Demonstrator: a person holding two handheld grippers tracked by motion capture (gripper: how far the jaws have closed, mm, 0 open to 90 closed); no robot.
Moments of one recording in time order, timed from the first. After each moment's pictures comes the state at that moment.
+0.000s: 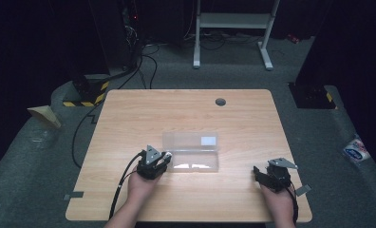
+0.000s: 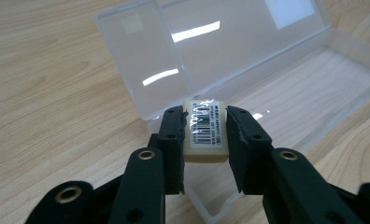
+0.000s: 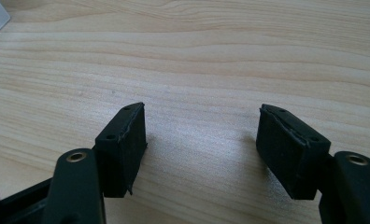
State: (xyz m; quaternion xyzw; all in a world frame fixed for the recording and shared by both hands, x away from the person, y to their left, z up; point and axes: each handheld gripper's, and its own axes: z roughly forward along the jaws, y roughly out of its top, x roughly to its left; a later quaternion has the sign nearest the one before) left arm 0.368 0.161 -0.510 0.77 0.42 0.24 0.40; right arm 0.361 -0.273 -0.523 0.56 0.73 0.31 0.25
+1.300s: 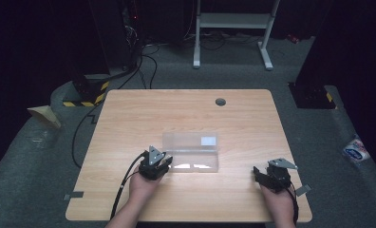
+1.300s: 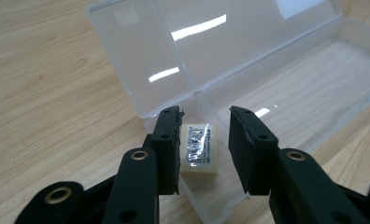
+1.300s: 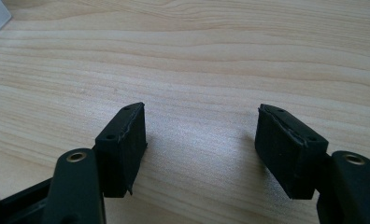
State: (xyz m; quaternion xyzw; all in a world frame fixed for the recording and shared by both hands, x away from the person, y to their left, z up) left arm 0.369 0.157 -0.512 0.78 0.42 0.25 0.40; right arm 0.360 -0.273 -0.523 0.55 0.73 0.31 0.25
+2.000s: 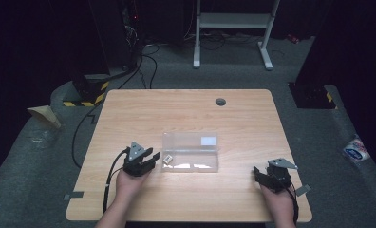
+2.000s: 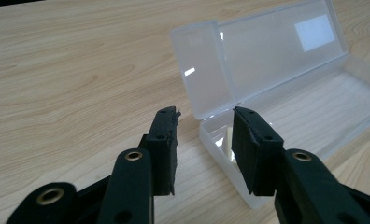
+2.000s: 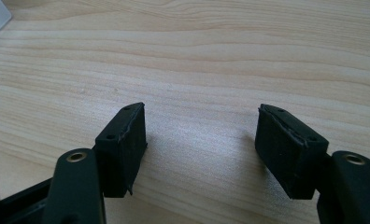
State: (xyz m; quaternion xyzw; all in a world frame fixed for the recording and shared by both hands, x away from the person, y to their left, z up) left arm 0.366 0.209 -0.492 0.75 0.45 0.24 0.43; right arm 0.360 -0.273 -0.523 0.55 0.73 0.31 0.25
